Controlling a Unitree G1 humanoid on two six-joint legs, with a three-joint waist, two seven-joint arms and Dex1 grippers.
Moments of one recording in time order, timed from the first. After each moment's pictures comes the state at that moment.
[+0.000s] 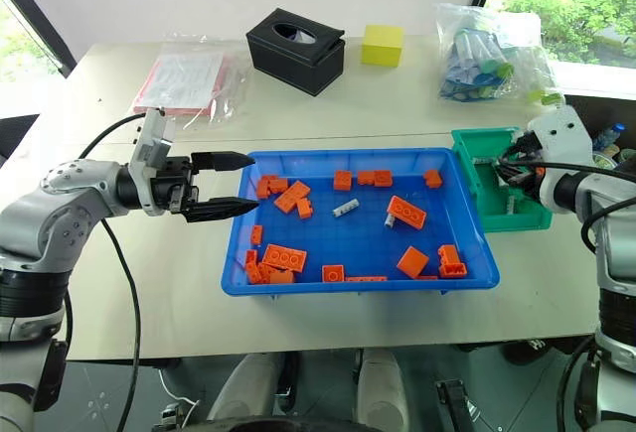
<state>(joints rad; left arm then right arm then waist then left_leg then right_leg) -0.51 0.74 0.04 -0.15 -0.66 0.62 -1.17 -0.43 -0.89 -0.31 -0.15 0.14 0.99 0.66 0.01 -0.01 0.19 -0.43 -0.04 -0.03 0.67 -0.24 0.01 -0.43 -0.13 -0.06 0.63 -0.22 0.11</state>
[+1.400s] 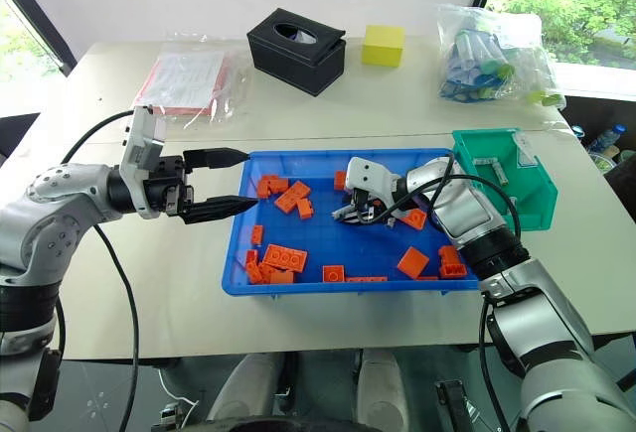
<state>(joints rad) -0.45 0.75 0.09 -0.26 -0.71 0.65 -1.08 -0.75 -0.62 0.42 0.25 0.06 0.37 1.17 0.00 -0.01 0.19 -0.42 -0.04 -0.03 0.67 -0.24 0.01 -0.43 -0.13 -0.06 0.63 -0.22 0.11</state>
